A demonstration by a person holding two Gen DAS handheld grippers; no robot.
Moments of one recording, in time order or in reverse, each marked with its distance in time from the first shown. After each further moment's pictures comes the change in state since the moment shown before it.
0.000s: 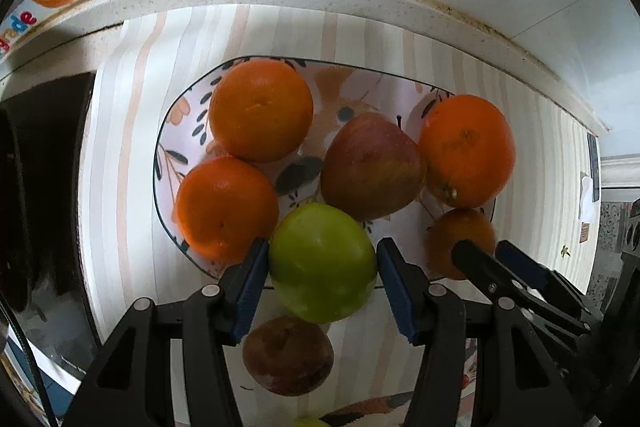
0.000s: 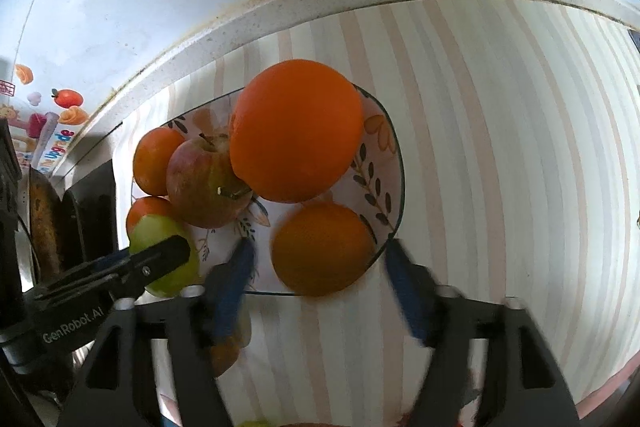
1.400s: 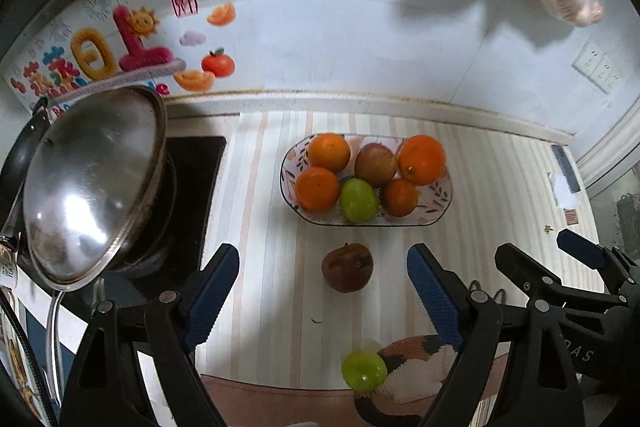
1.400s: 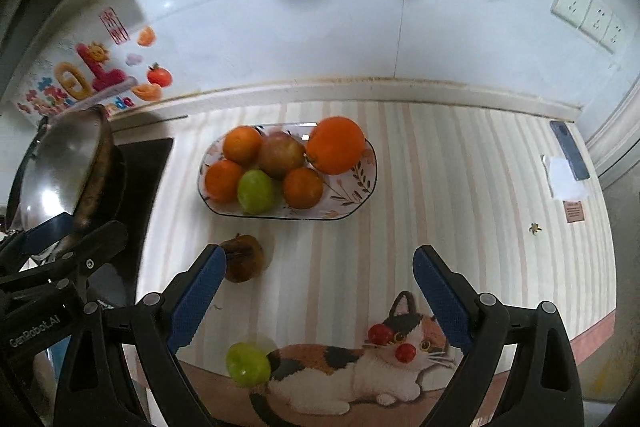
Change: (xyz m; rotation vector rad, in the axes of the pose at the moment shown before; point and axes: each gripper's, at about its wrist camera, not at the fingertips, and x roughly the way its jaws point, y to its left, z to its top) left arm -0.180 0.015 -0.164 0.095 -0.470 0.113; right arm -0.184 0.064 -0.141 -0.225 -0.317 -0.151
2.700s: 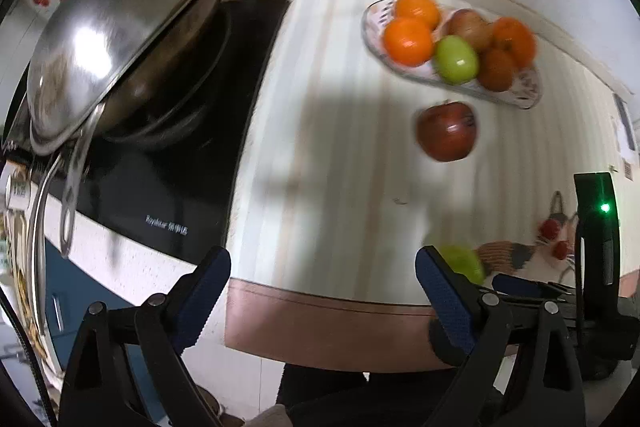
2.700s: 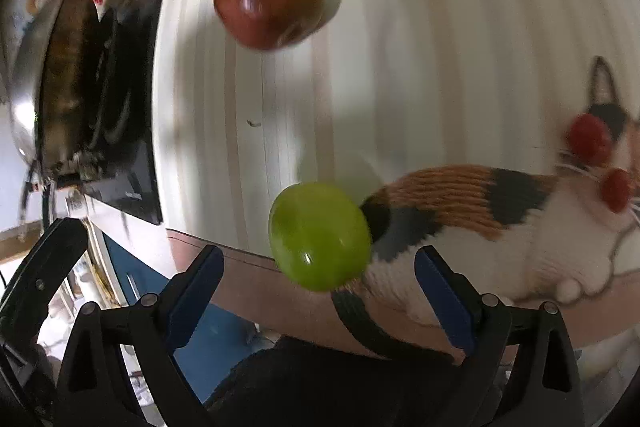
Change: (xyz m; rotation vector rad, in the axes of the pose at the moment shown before) left arm 0.070 0.062 -0.103 -0.097 0.316 0.150; right arm 0.171 0.041 -0.139 0.159 0.632 0.331
